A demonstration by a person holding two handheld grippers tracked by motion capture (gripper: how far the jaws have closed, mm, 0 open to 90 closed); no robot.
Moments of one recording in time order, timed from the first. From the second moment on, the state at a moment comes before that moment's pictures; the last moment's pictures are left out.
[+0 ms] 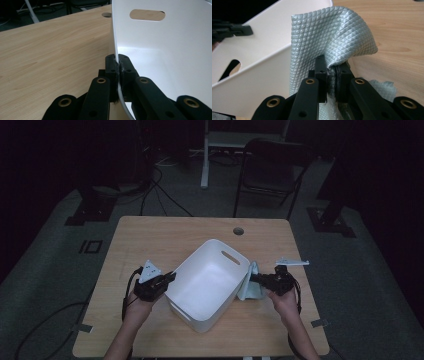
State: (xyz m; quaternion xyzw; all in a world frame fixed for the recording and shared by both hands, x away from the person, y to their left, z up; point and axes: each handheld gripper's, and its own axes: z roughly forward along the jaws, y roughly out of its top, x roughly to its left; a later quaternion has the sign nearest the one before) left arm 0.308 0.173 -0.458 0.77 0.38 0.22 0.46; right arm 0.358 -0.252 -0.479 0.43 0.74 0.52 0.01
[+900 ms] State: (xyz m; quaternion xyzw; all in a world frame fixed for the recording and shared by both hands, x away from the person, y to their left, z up) left arm 0.306 0.170 -0.459 0.76 0.39 0.22 0.47; right arm 0.376 -0.250 -0.526 0.48 0.74 0.48 -0.01
